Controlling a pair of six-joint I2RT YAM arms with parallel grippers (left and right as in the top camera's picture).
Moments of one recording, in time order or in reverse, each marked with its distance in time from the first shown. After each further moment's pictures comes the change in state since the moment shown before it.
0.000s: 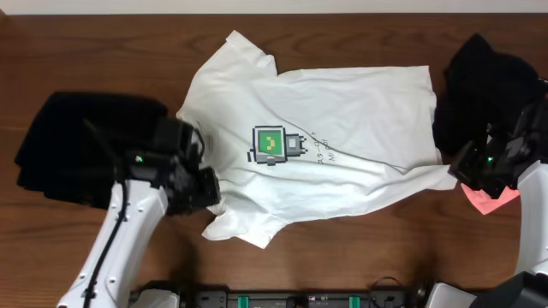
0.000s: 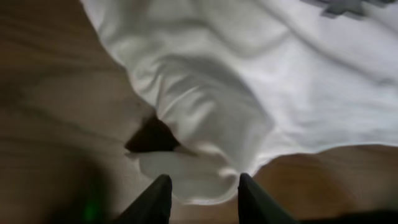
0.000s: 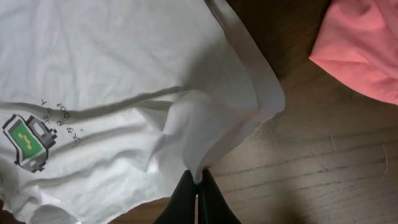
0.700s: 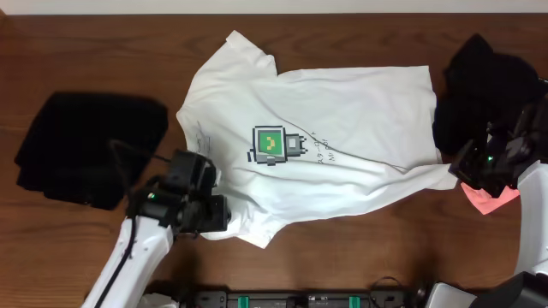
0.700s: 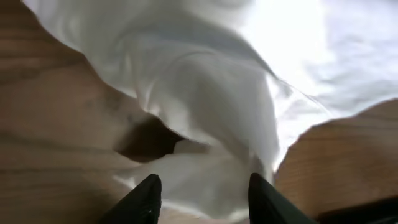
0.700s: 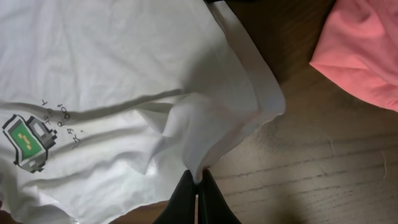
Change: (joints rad) left arm -0.102 -0.185 -0.212 0.118 -0.016 0.140; right arm 0.000 0.000 0.000 0.010 -0.002 -0.011
